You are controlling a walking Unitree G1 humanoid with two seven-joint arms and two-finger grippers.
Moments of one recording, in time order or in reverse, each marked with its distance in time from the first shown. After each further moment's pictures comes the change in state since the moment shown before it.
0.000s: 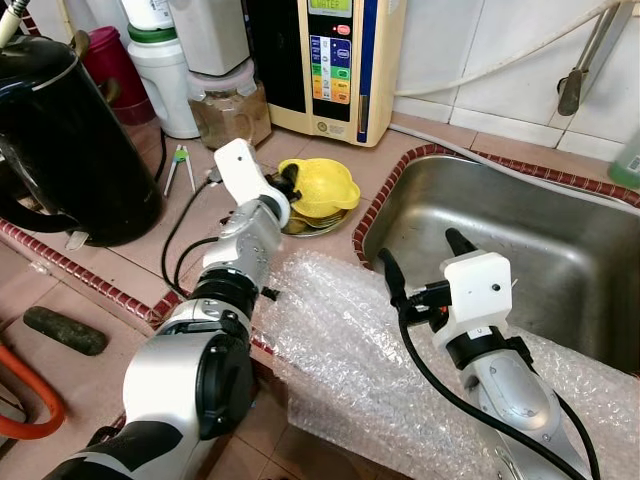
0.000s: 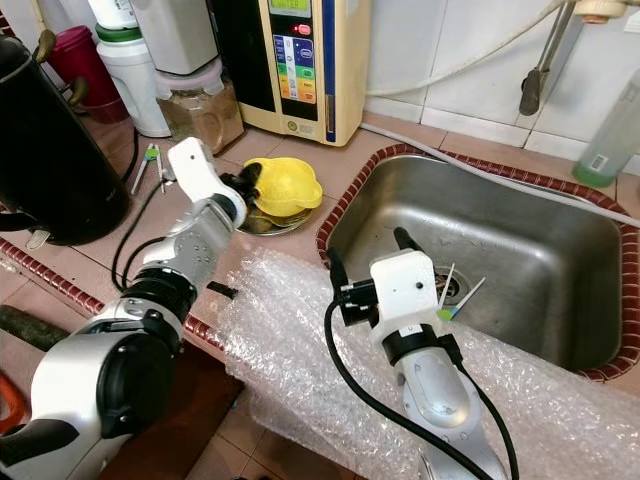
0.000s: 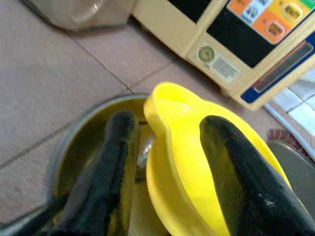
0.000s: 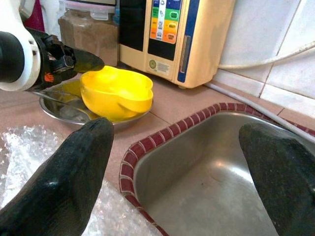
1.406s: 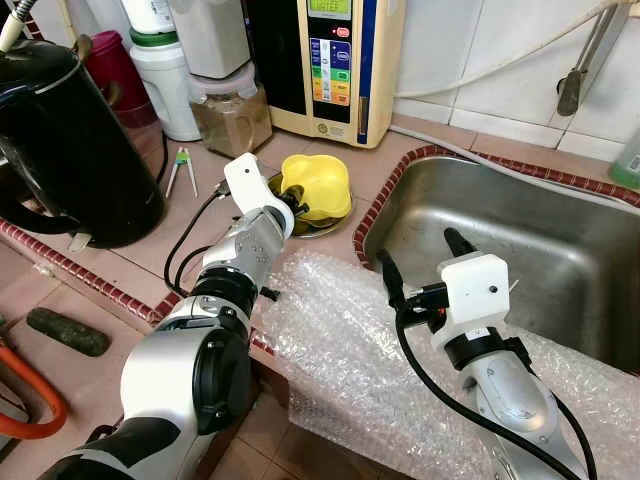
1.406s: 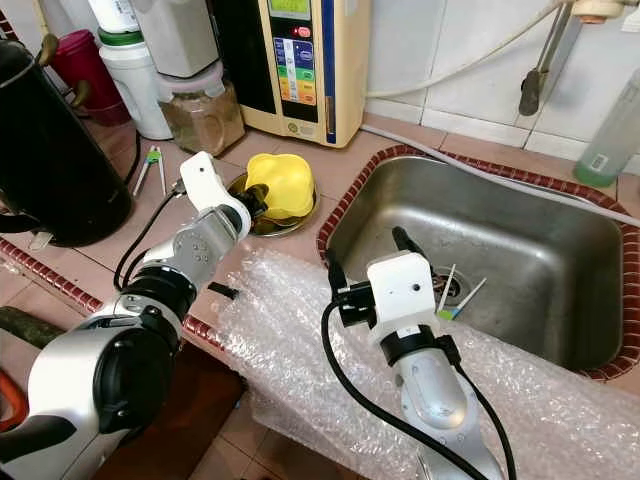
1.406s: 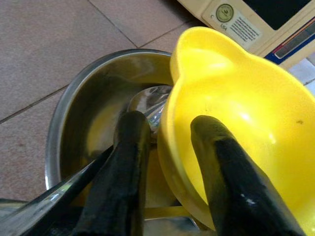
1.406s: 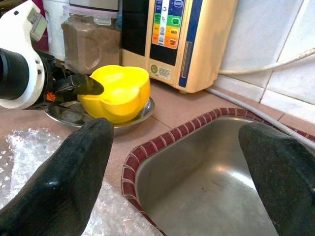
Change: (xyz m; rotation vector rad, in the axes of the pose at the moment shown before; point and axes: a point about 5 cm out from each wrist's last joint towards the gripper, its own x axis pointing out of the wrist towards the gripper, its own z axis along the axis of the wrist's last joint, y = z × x) left arm 0.000 0.006 -0.012 -0.028 0.123 0.037; right arm 0.000 0.002 0.001 -0.008 -0.015 0.009
